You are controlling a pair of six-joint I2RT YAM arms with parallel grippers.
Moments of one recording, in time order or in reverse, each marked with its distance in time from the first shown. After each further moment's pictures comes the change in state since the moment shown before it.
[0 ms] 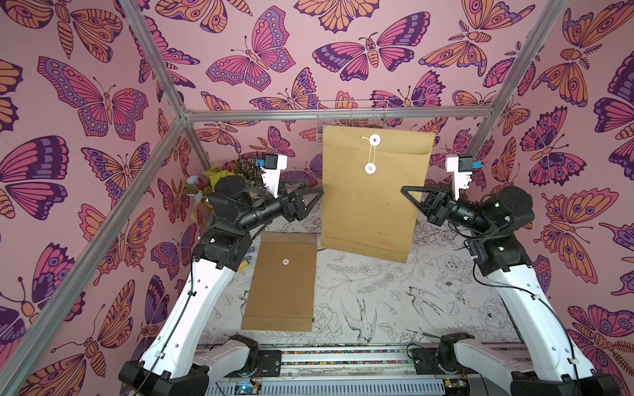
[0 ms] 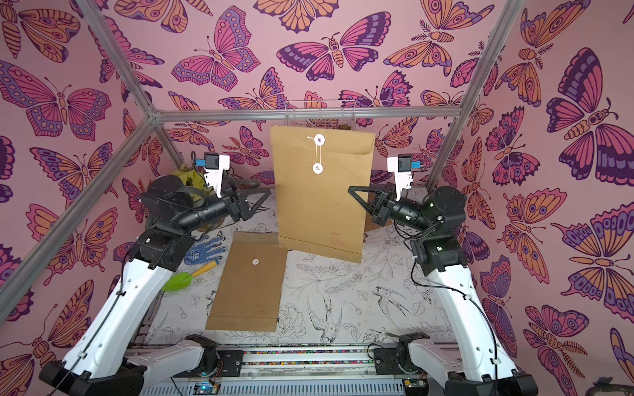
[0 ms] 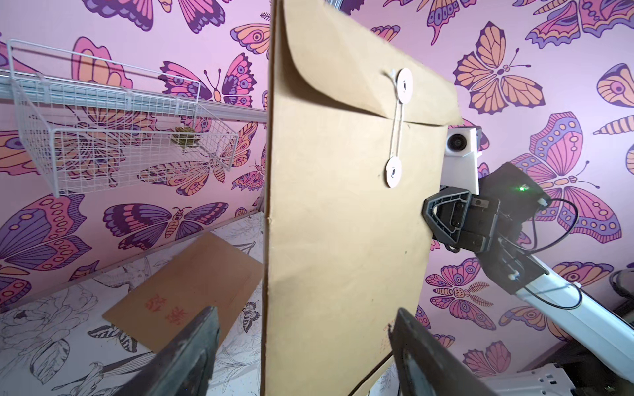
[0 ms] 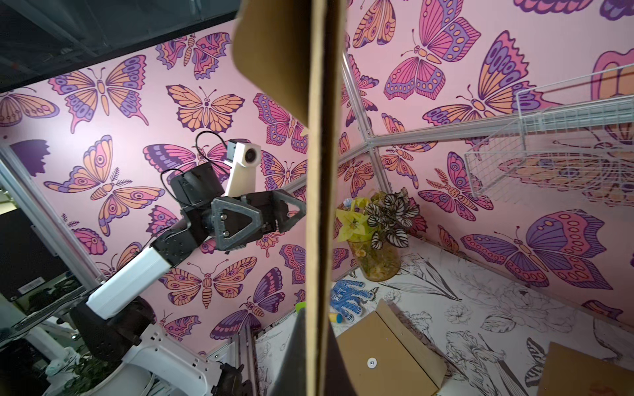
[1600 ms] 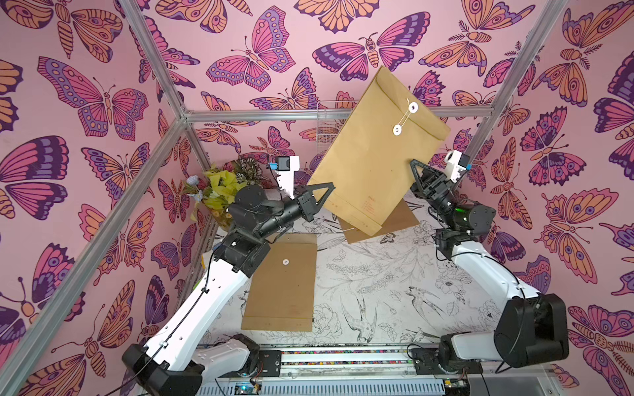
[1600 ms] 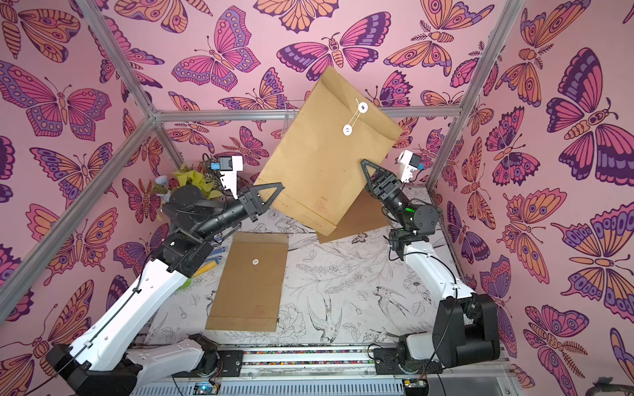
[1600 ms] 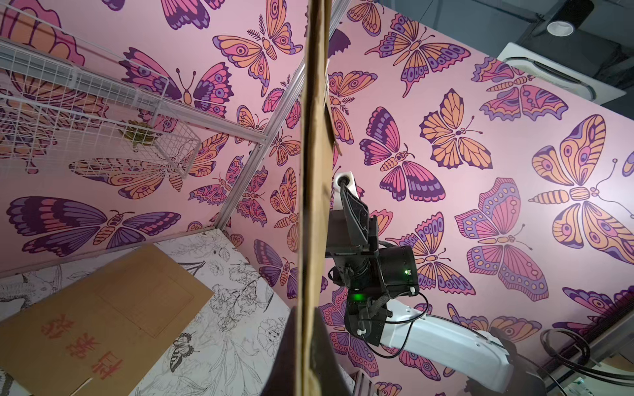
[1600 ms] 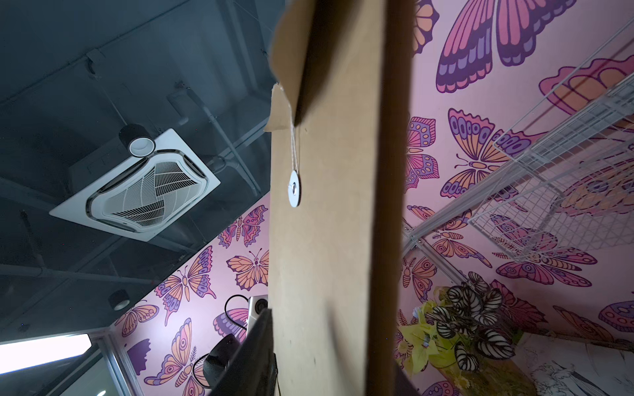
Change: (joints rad) left arm -0.179 0.003 -0.097 0.250 -0.183 -0.264; right arm -0.007 0.313 -0.220 1.017 0.377 0.818
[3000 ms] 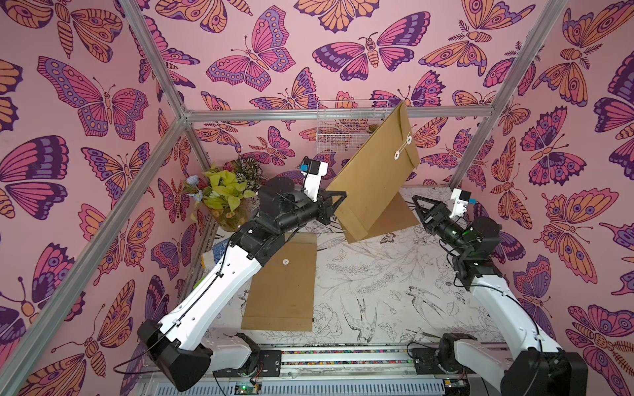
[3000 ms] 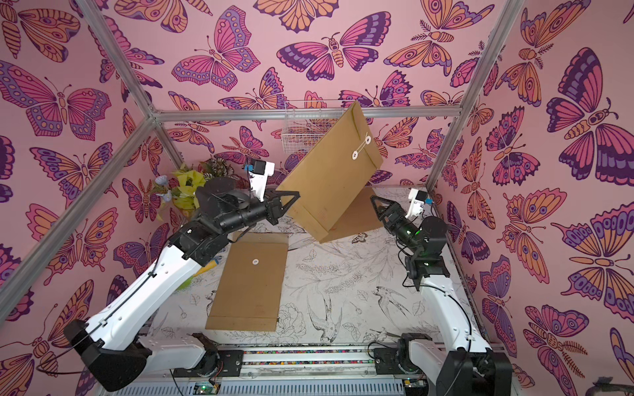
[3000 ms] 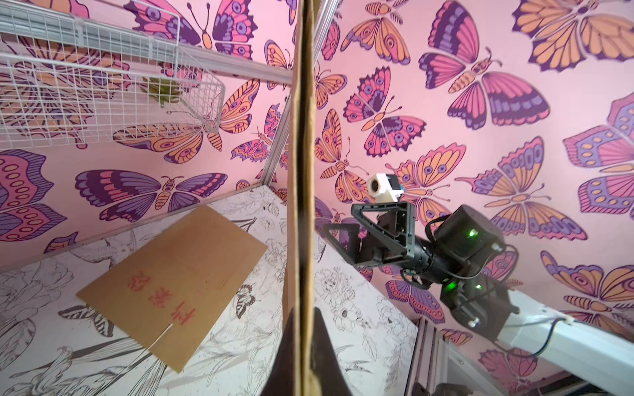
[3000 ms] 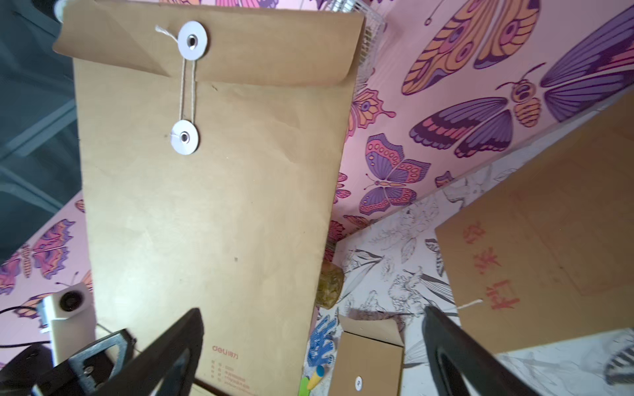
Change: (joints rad) left arm -0.095 0.131 0.132 -0.249 -0.110 0.274; right arm -0.161 -0.304 -0.283 -0.700 -0.014 -0.372
